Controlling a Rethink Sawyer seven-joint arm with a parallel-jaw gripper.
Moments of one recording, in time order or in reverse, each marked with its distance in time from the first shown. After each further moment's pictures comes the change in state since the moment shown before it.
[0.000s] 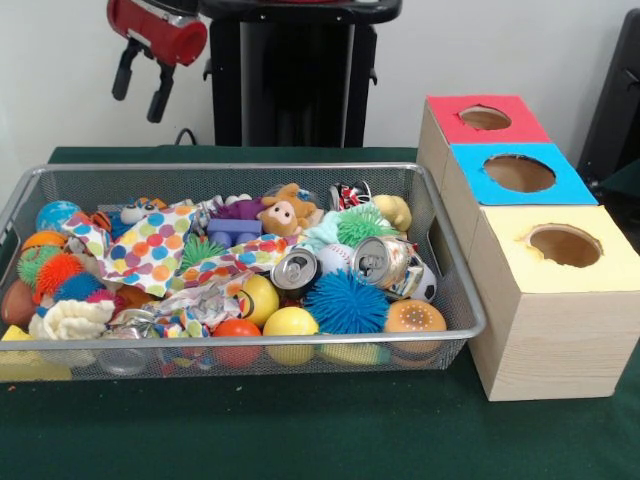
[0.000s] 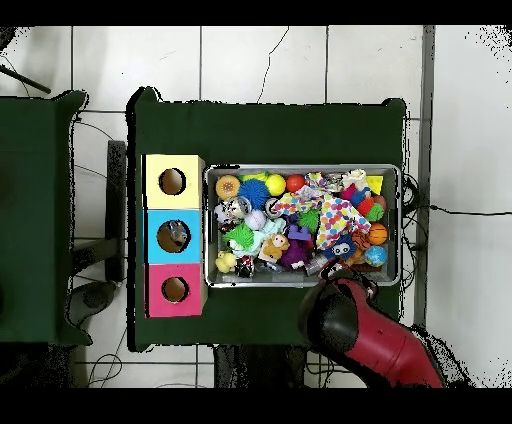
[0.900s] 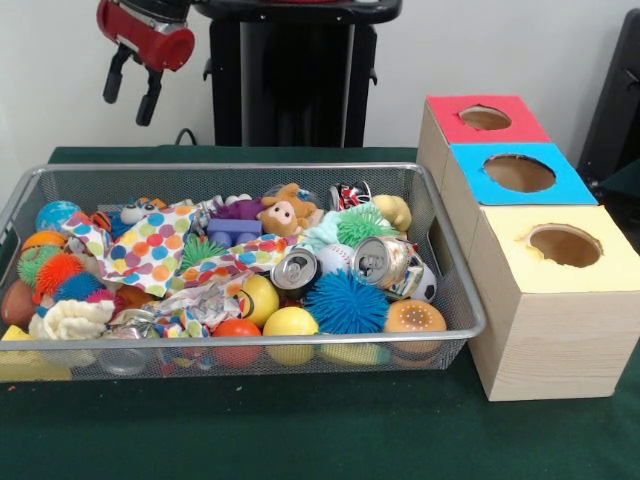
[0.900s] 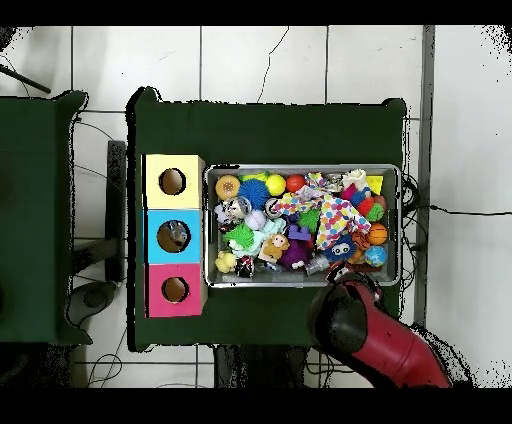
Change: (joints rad) arm -0.038 0.017 0.000 0.000 0.000 0.000 0.000
